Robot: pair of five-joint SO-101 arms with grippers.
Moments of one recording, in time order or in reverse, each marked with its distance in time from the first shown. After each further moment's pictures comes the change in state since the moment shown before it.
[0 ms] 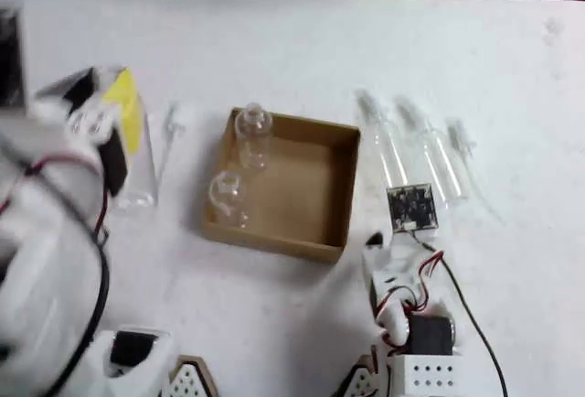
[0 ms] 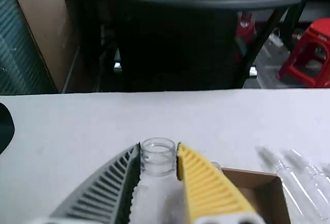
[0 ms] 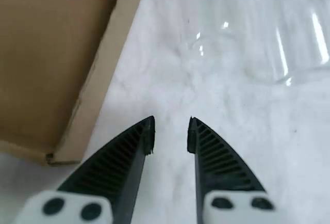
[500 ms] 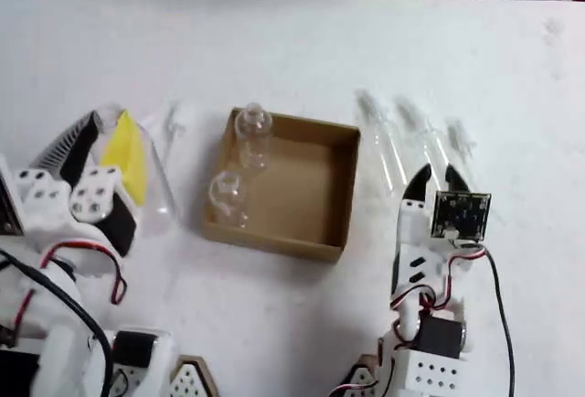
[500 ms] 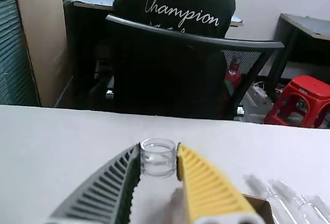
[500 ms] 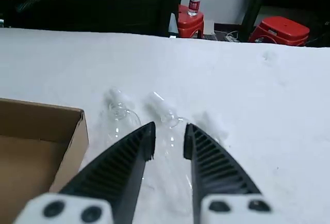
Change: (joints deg) left arm 0.1 -30.9 41.3 -20.7 5.7; right arm 10.3 0.0 -1.1 -31.3 0.2
